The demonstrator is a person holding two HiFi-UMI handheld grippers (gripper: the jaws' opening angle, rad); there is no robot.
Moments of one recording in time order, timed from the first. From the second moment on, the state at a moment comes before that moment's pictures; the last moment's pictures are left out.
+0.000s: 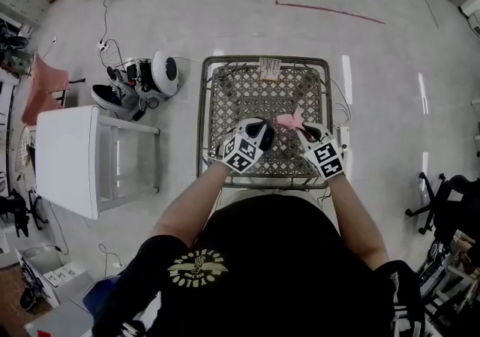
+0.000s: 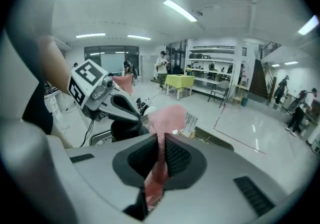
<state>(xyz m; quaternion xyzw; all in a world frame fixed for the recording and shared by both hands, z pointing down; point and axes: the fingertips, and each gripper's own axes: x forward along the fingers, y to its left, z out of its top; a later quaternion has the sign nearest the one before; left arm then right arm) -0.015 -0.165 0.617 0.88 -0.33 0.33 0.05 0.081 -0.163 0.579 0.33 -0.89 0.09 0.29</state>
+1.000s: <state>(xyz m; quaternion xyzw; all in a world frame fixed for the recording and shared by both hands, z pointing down) -0.114 -0.176 0.473 0.85 -0.51 0.09 0.09 0.163 -0.160 0.533 0.42 -0.86 0.10 0.28</state>
